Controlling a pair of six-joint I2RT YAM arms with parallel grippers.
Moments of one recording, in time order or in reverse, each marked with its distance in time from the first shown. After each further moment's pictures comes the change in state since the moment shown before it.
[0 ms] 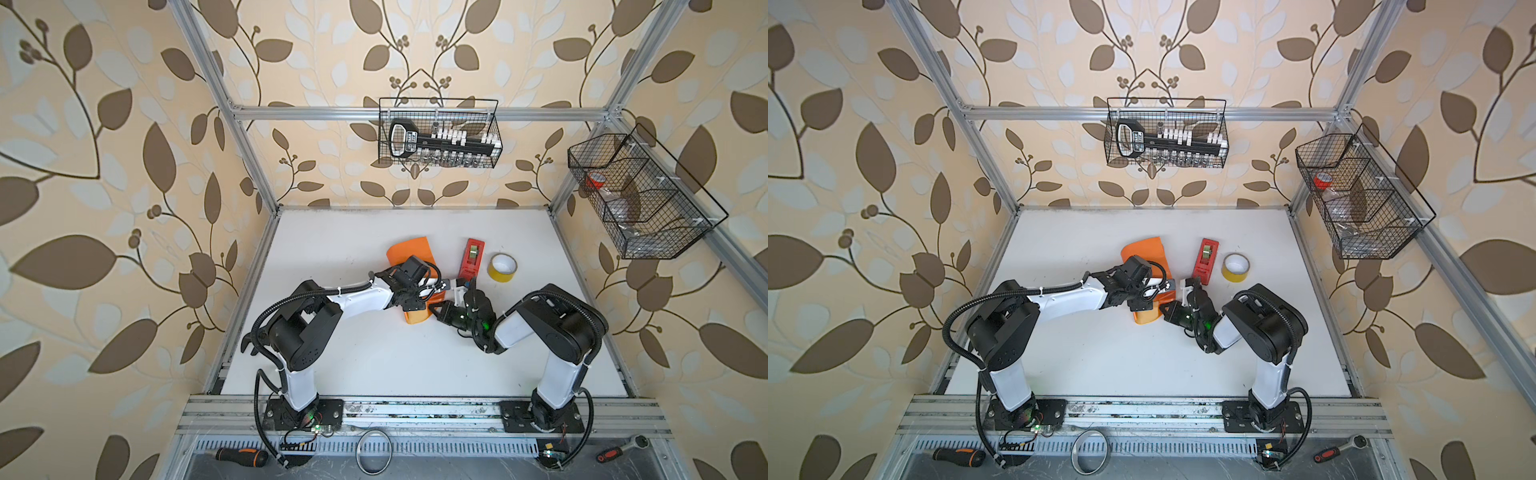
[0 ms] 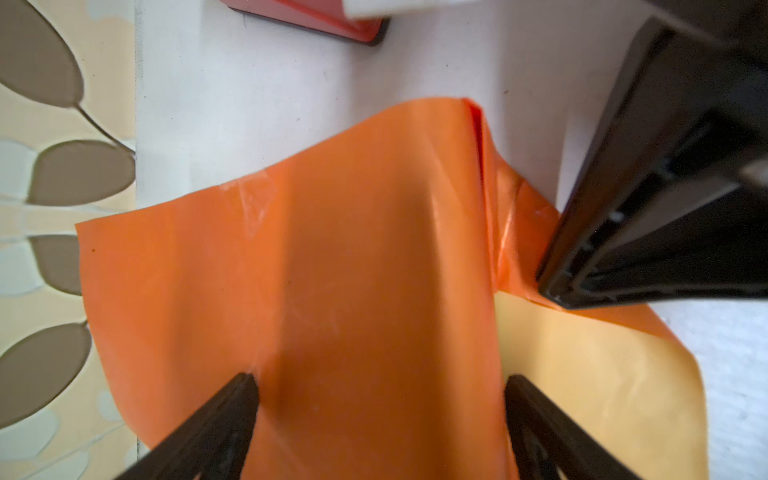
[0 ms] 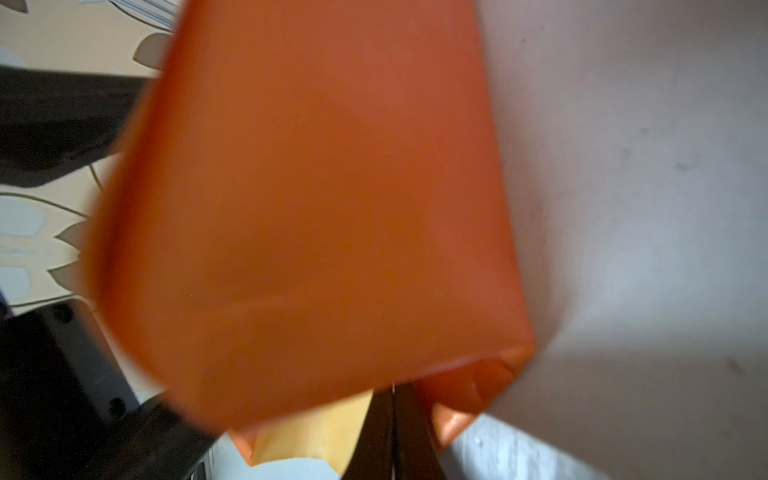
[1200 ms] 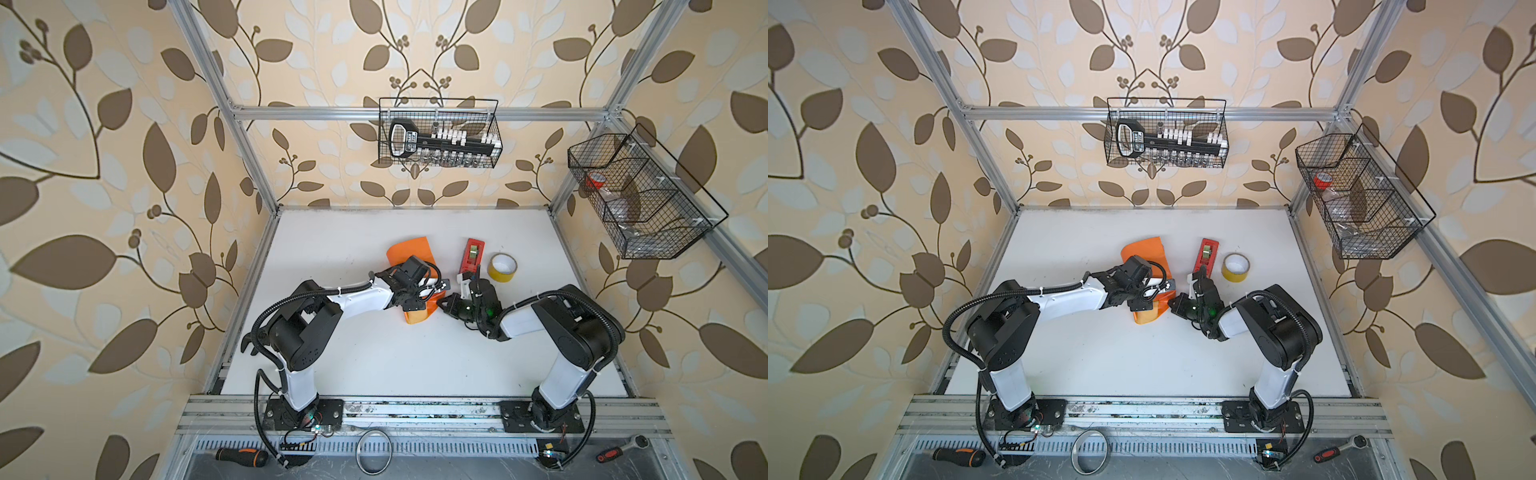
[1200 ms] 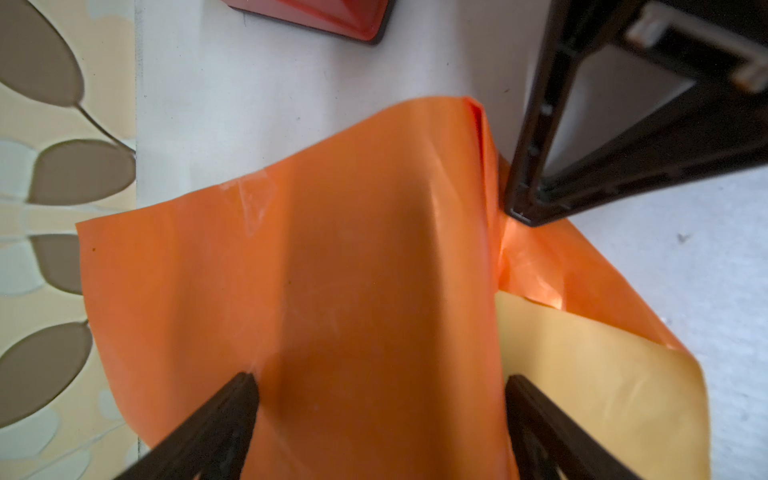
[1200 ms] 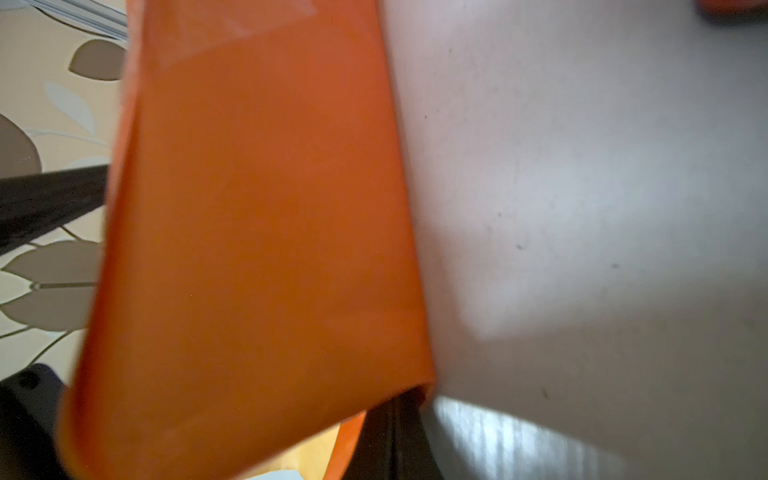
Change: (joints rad) left arm 0.000 0.000 0.000 0.000 -0.004 0.000; right arm -0.099 -0.078 0.085 -0.293 -0.051 -0.069
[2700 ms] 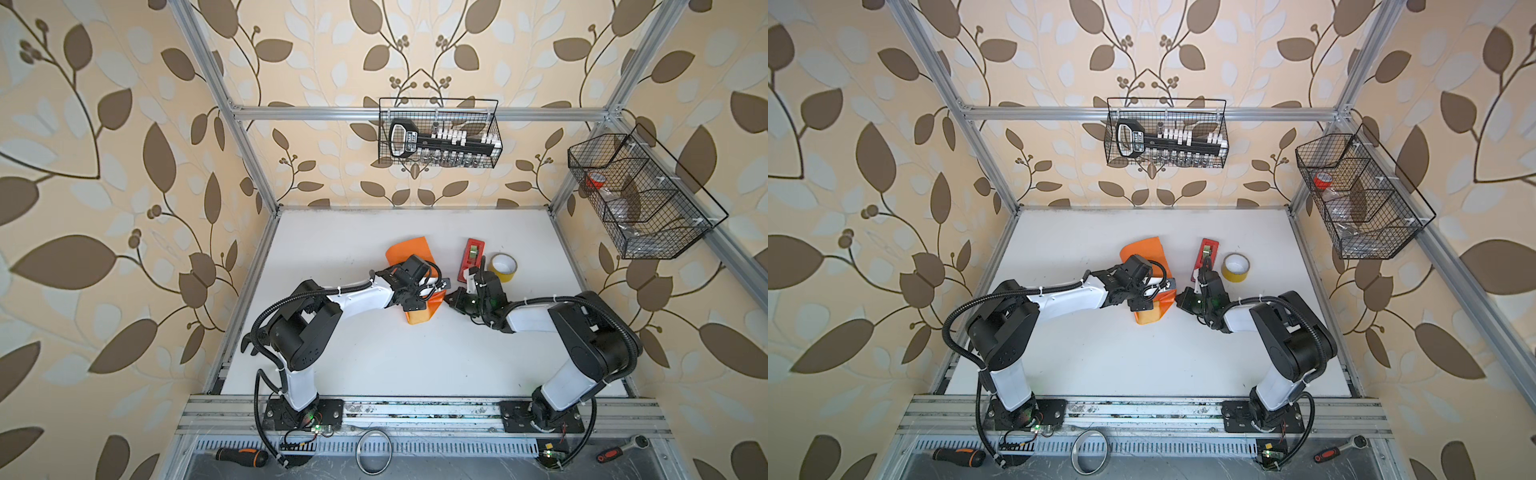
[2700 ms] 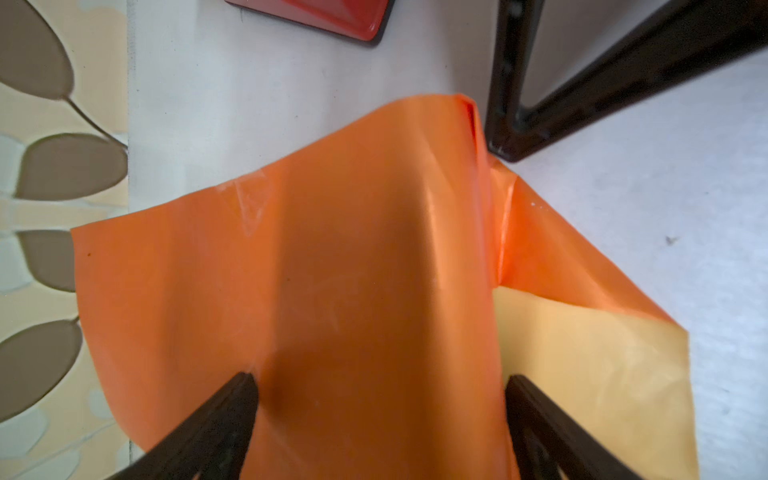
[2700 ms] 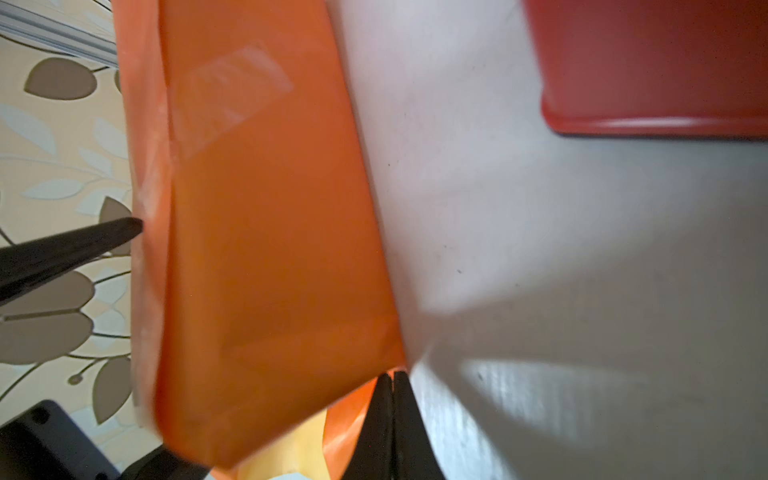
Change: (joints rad) left arm 0.000 0.001 0.031 -0.049 0.016 -0.034; right arm -0.092 -0.144 0.033 -0.245 0.011 -0.053
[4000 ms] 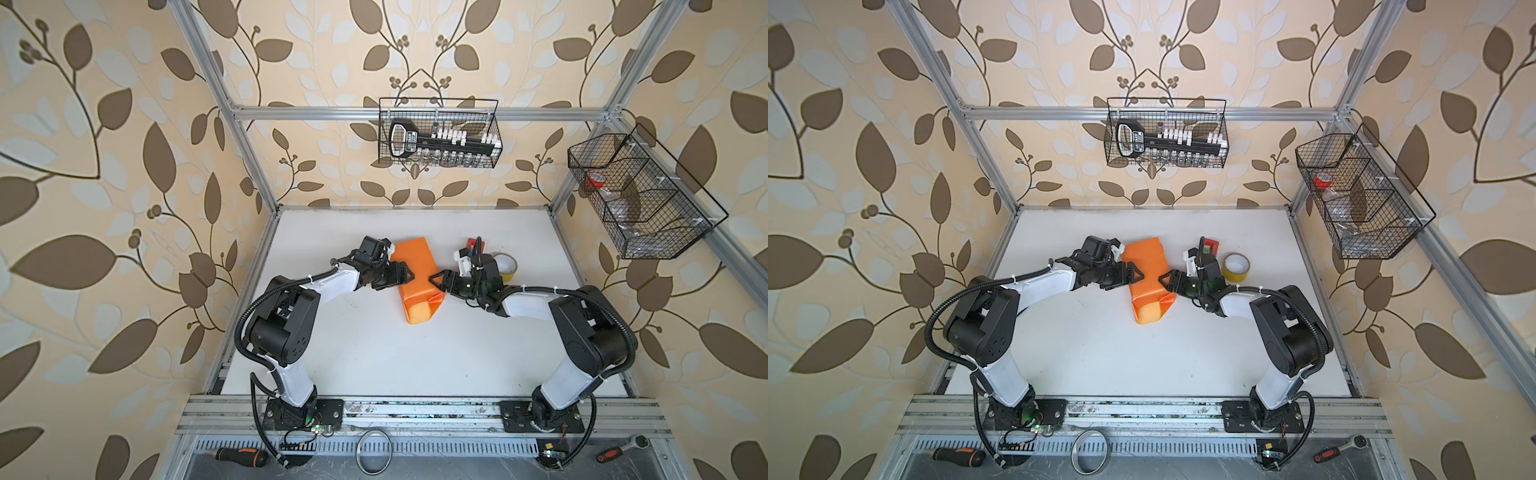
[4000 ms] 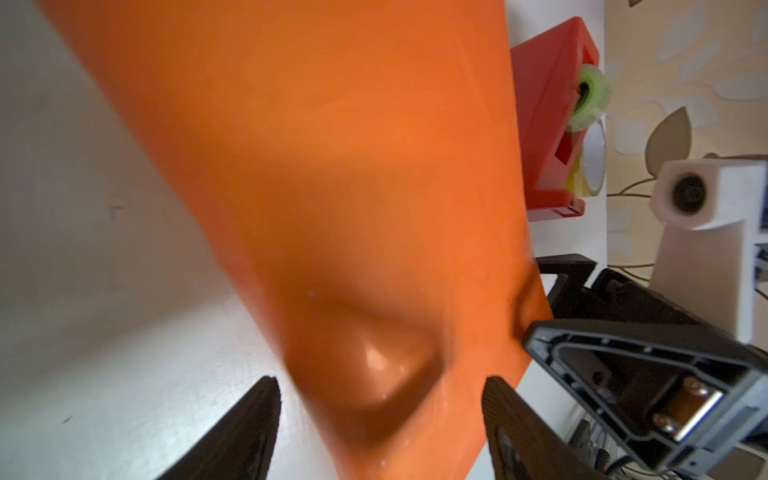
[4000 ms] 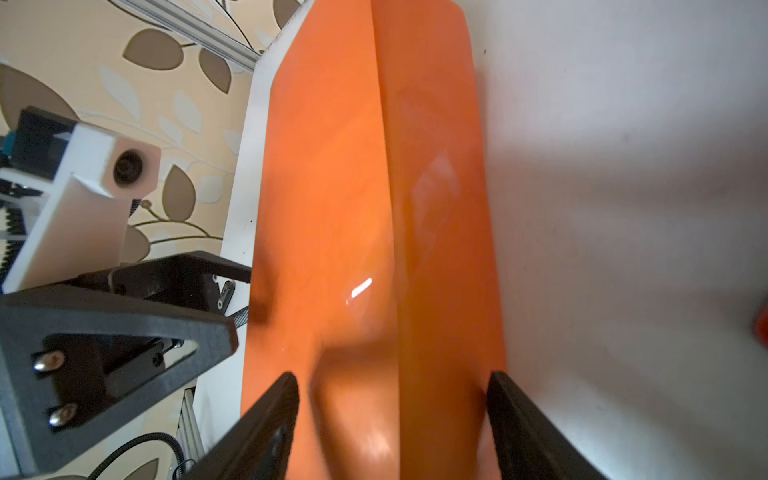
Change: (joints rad) left arm 0.319 -0.050 -0.084 0.089 0.603 -1.375; right arm 0.026 0.051 0.167 -0.038 -0.109 -0.100
